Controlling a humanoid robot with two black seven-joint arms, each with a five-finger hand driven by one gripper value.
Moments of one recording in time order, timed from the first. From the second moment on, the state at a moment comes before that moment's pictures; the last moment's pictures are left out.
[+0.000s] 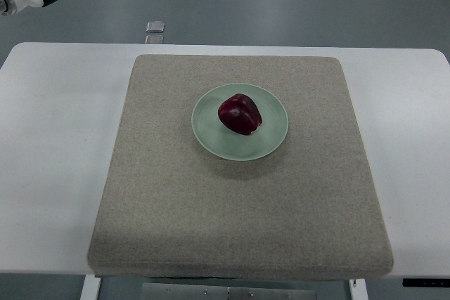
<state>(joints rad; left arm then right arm) -1.06 0.74 -0.53 -0.89 -0.10 -0.26 0.03 -0.02 0.00 -0.02 0.13 0.02 0.08 -0.05</state>
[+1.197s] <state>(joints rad) -1.00 0.72 -0.62 -0.65 -0.09 -0.25 0.02 -0.02 0.00 -0.02 0.13 0.02 0.08 -0.05</state>
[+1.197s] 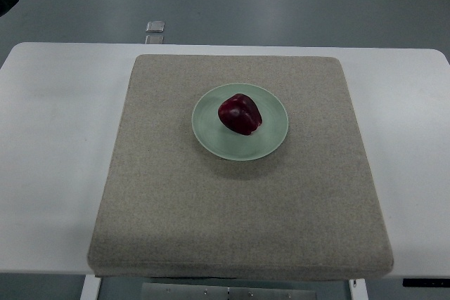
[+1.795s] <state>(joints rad) -1.00 0.69 -0.62 -0.65 -0.09 -0.25 0.02 -0.02 0.00 -0.02 0.13 0.02 0.08 -0.05</state>
